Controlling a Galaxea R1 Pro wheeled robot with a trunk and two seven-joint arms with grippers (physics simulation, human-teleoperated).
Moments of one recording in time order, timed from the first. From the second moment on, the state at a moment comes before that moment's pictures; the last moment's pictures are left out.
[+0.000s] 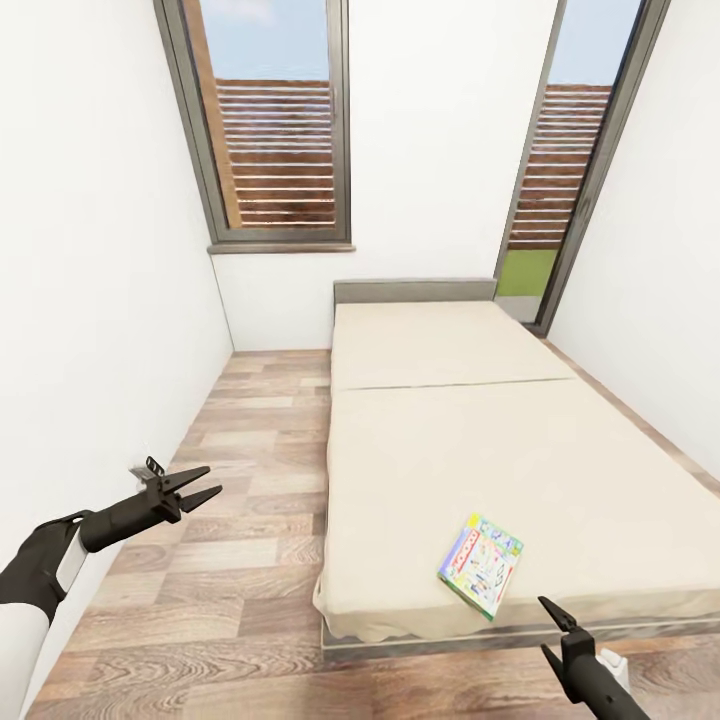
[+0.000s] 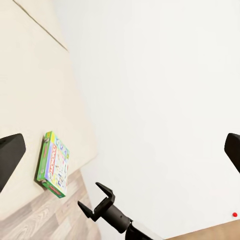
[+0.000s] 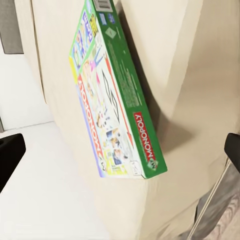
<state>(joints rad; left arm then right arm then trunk) -0.71 0.33 0.37 -0.63 0.15 0.87 -1.57 -0.17 -0.14 -0.45 -0.75 -1.14 0.52 0.46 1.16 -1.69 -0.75</state>
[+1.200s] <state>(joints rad) -0.71 0.33 0.37 -0.63 0.15 0.87 -1.57 -0.18 -0.13 -0.44 -0.70 -1.13 0.55 0.63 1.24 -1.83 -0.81</state>
